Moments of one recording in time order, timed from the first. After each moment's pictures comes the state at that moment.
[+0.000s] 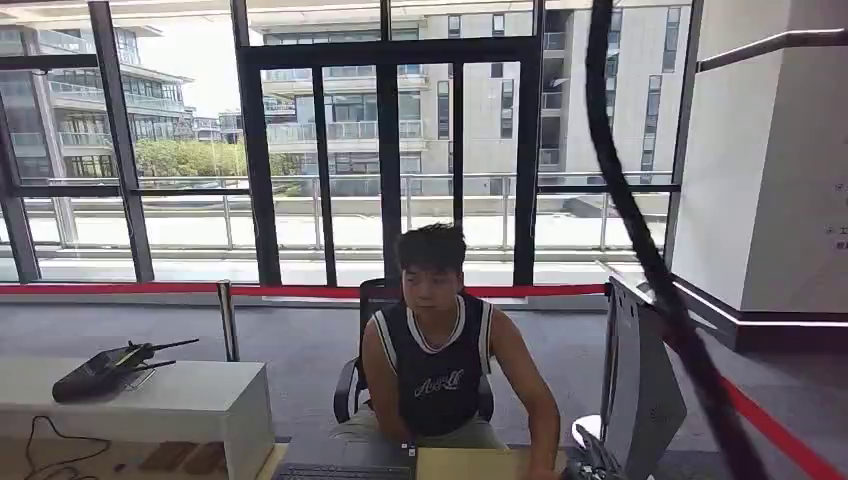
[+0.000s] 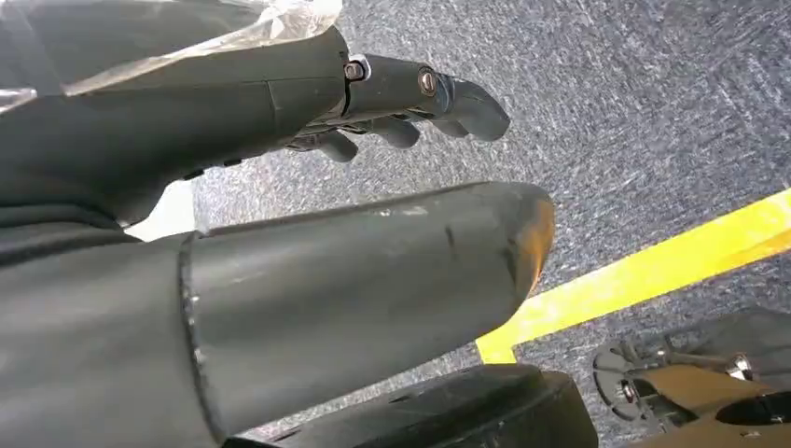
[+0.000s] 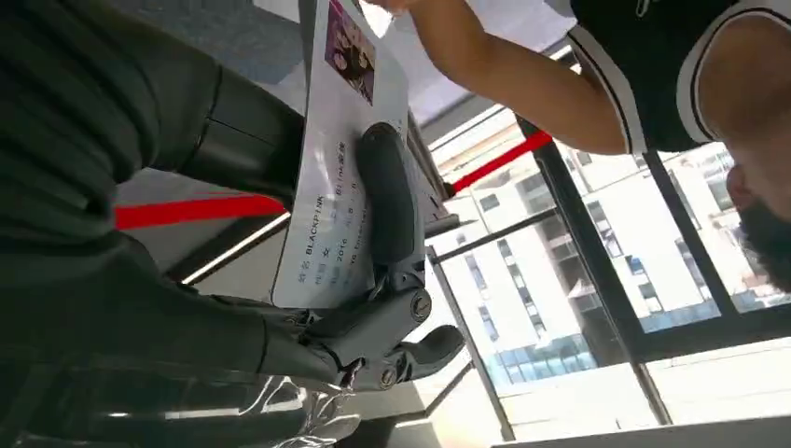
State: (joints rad) left arm -0.14 0.05 -1.31 -0.20 0.75 0.46 0.12; right arm -0.84 -0.17 0.60 -0.71 0.79 -0.67 0.03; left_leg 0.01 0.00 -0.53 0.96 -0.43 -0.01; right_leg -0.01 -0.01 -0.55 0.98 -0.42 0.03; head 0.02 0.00
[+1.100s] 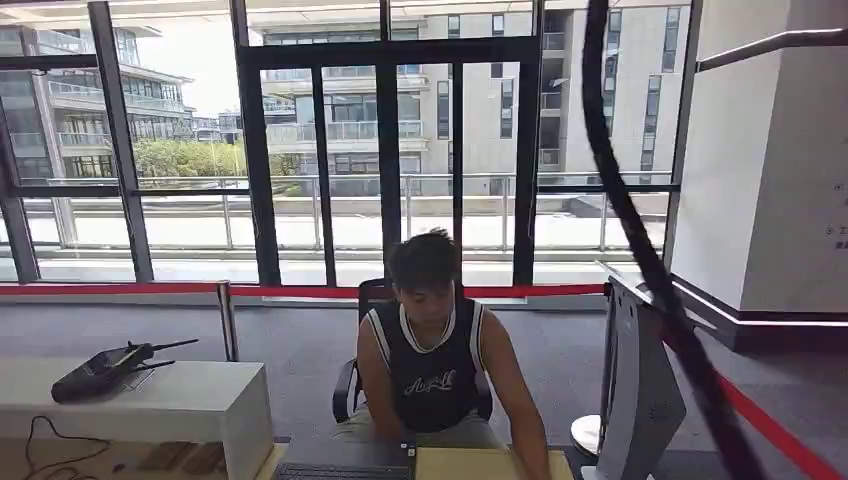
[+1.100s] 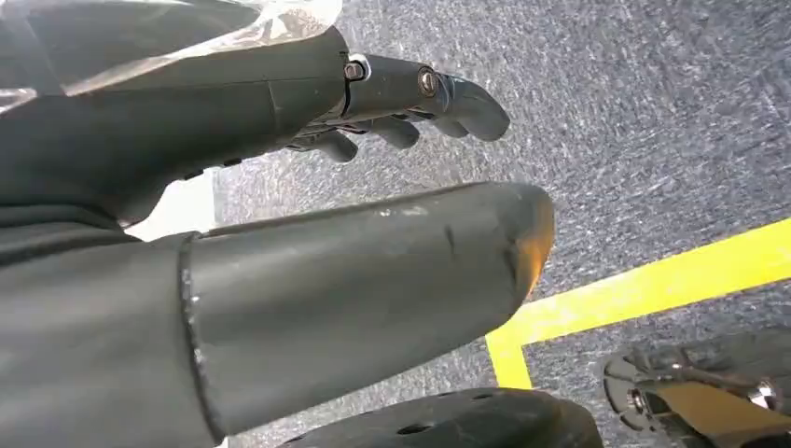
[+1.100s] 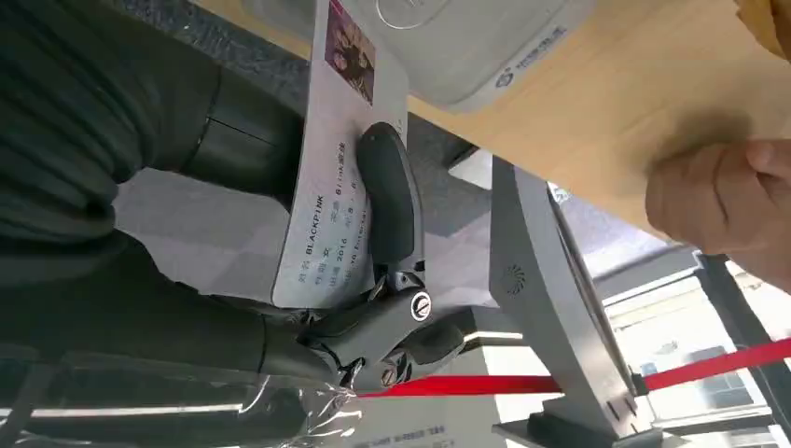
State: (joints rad) left arm -0.14 0.05 -1.31 -0.20 0.80 0.50 0.15; right arm -0.59 -0.27 0.60 -0.57 0.56 -0.64 0.01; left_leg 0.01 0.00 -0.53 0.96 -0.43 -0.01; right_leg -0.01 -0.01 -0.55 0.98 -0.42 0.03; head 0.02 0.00
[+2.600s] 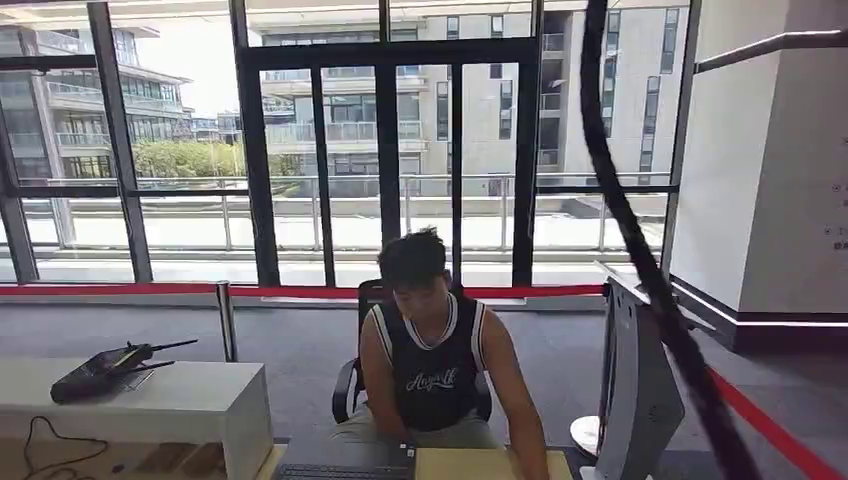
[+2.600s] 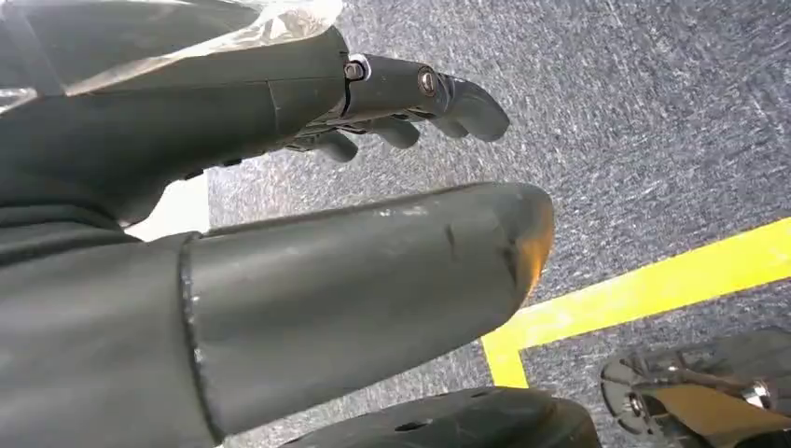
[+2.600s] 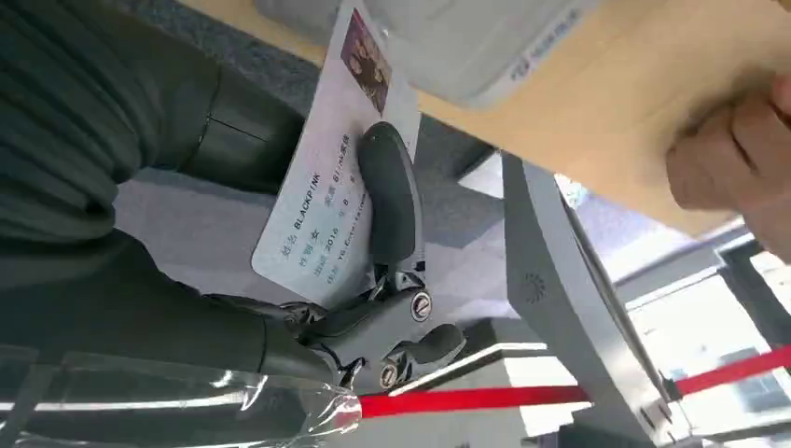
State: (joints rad) left arm -0.14 0.05 -1.31 -0.20 0.78 0.50 0.14; right arm -0.60 -0.26 0.60 -0.56 0.47 -0.68 -0.01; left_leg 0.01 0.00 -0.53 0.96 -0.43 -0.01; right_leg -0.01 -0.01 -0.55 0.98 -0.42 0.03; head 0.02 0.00
